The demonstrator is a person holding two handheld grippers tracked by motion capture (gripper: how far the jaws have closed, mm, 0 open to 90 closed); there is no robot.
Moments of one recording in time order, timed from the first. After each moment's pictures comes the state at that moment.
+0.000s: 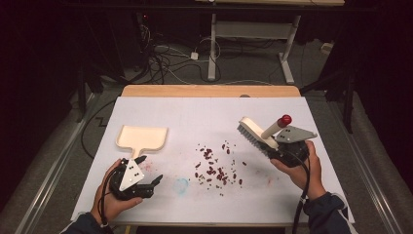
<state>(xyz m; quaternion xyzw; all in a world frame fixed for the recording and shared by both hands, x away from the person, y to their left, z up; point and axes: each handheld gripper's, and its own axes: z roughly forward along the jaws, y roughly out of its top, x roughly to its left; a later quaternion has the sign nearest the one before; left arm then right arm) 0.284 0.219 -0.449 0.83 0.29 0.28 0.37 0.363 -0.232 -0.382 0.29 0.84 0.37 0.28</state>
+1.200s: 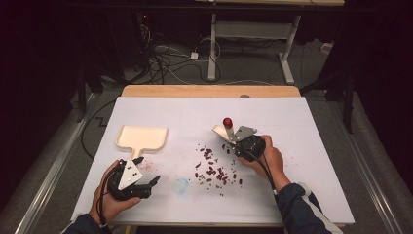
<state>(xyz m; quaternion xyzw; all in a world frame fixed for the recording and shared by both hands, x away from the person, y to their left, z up) 0.287 0.224 -0.454 0.84 0.30 0.28 0.36 0.407 -0.142 -0.435 0.24 0.89 0.27 0.28</state>
